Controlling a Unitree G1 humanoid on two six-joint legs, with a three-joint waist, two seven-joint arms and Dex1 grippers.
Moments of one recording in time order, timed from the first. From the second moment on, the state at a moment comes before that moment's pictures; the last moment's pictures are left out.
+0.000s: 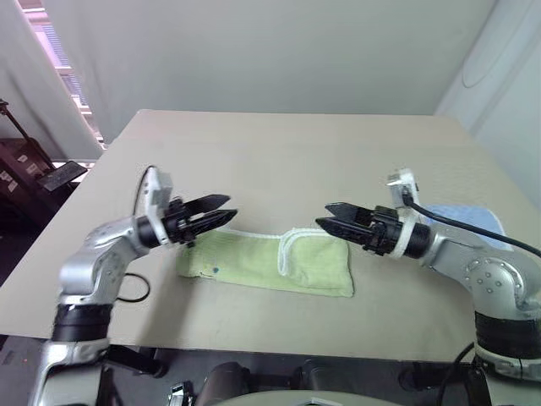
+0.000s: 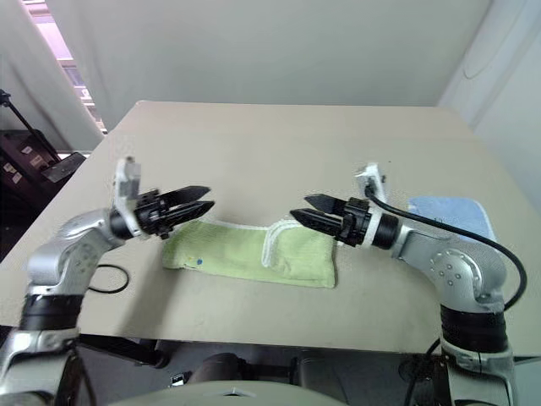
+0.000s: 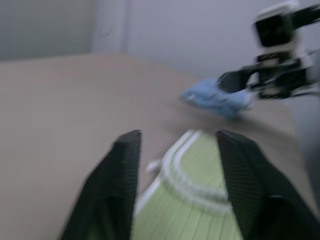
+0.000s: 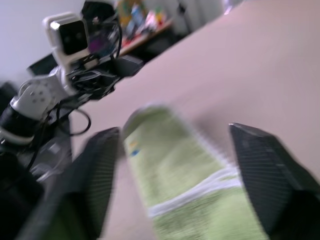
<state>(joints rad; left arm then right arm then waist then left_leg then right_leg) -0.39 0.50 0.07 0.01 -0.65 0.48 -1.13 -0.27 -0.57 -0.21 -0.32 0.91 0.95 0.75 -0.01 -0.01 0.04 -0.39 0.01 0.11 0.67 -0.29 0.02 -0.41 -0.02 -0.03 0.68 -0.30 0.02</state>
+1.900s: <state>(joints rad) -0.07 0.51 0.29 -0.33 -0.93 0.98 -0.81 -0.36 -0.47 -0.05 -0.21 0.75 0.86 0.81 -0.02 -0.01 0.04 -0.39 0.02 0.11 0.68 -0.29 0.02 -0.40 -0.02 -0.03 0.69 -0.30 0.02</state>
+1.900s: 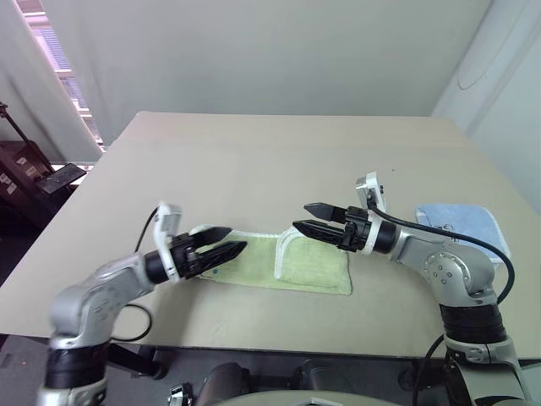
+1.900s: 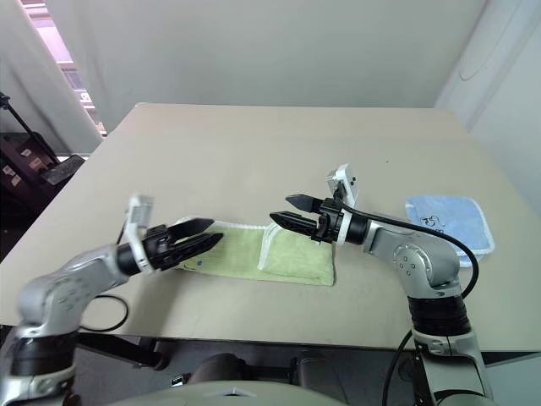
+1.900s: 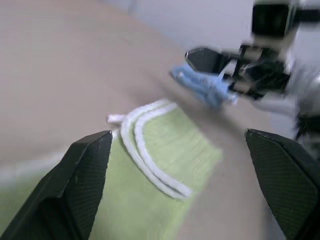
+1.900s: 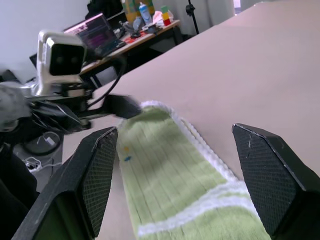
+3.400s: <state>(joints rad) -0.01 0.45 0.51 0.00 -1.41 1.12 -0.05 -0.39 -0.48 0.03 -0.09 0.54 0.71 0.83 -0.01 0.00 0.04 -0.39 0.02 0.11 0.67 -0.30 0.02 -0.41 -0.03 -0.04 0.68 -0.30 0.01</state>
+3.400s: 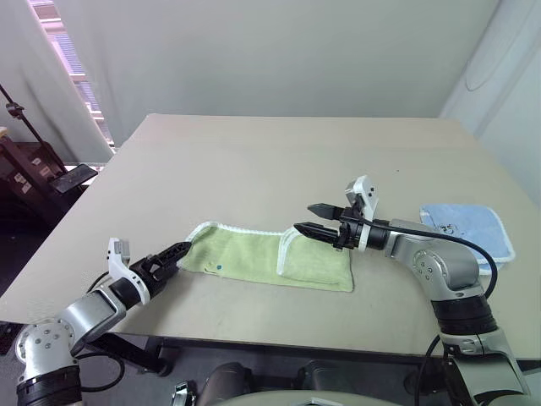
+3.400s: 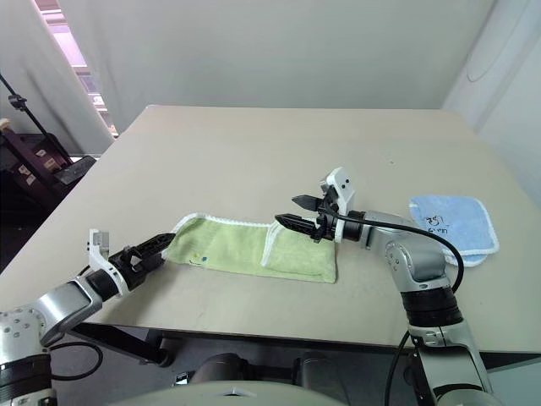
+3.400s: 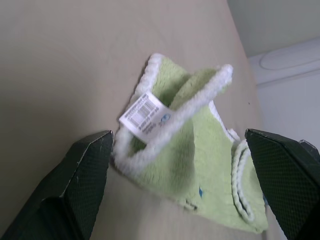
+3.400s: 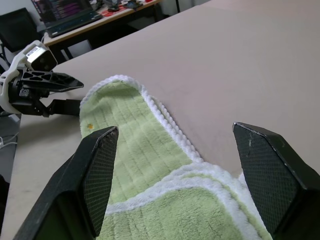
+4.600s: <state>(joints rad) -0.15 0.61 0.40 -0.02 -1.34 1.22 -0.23 -0.34 -0.52 -0.02 -0.14 0.58 0.71 0.82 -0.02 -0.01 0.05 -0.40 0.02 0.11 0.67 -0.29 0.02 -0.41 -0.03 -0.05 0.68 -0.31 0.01</state>
